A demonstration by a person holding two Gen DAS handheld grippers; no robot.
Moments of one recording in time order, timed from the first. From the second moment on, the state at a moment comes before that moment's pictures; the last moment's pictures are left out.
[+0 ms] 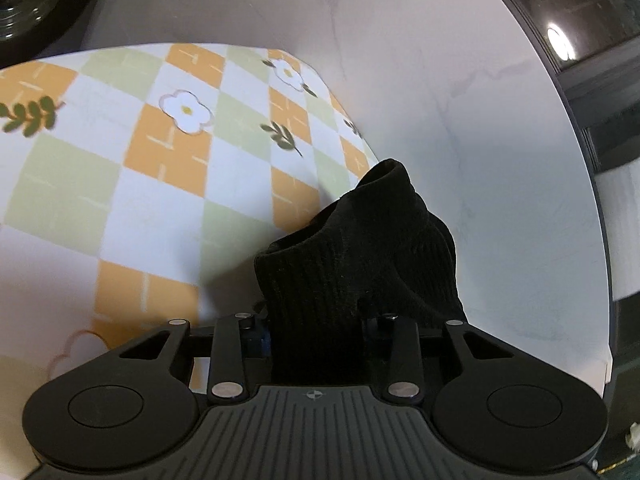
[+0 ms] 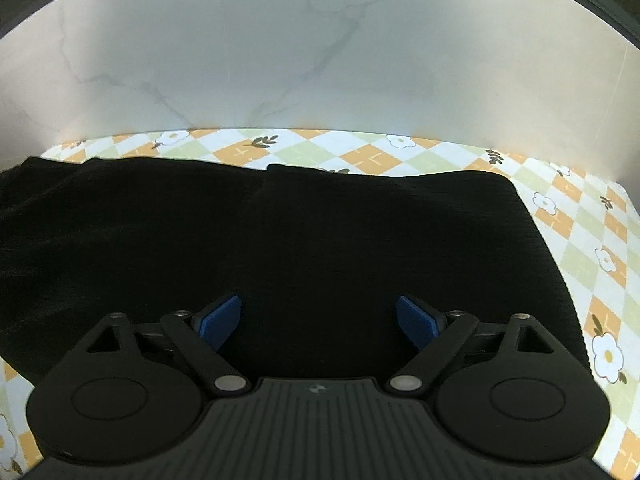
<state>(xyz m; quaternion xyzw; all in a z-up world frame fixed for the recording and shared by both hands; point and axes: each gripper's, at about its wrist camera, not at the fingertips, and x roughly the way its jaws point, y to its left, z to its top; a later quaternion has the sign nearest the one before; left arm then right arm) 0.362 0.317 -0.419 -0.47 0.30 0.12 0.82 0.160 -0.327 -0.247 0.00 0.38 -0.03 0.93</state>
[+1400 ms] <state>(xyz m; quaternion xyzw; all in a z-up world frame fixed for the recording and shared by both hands) 0.248 0.365 -0.381 -0.50 0.28 0.27 0.77 0.177 -0.255 -0.258 -0.06 0.49 0.08 0.87</state>
